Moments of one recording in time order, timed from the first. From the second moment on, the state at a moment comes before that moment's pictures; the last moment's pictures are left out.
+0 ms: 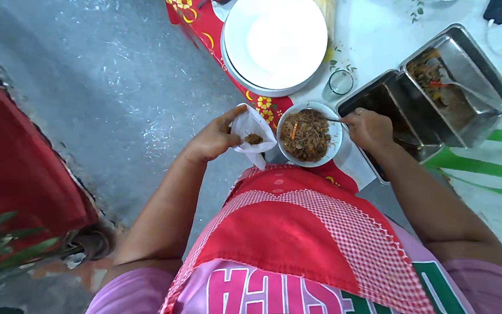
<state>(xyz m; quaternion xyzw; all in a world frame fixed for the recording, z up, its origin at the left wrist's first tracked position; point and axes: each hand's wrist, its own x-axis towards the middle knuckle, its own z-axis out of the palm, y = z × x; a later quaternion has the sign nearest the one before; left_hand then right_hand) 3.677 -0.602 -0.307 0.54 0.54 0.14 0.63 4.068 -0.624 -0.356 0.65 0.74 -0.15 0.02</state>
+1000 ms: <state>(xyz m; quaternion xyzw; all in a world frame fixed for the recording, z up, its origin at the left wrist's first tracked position) 3.691 -0.560 -0.356 0.53 0.50 0.04 0.68 4.036 -0.580 -0.324 0.58 0.76 -0.24 0.18</state>
